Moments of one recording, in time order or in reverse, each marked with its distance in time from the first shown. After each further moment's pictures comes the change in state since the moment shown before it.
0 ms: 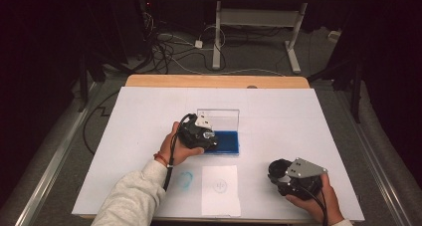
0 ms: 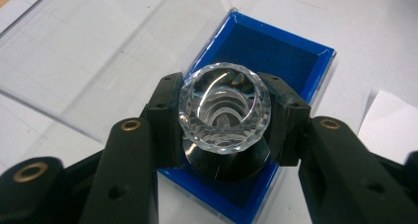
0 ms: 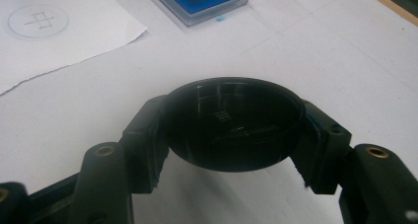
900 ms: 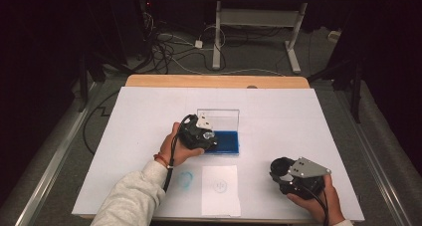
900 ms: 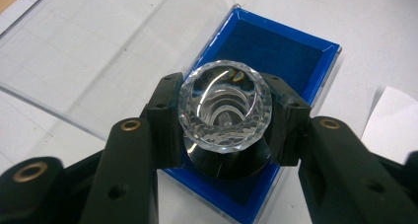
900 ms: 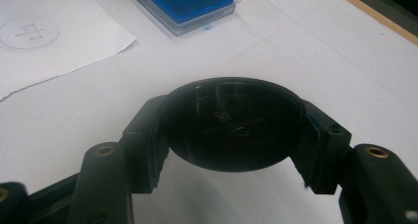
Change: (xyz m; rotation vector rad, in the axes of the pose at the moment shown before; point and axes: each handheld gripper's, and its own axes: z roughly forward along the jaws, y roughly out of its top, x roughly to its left) left arm -0.003 0.001 0.001 0.017 0.024 0.018; right arm -0.002 0.001 -0.005 -0.025 -0.034 0.019
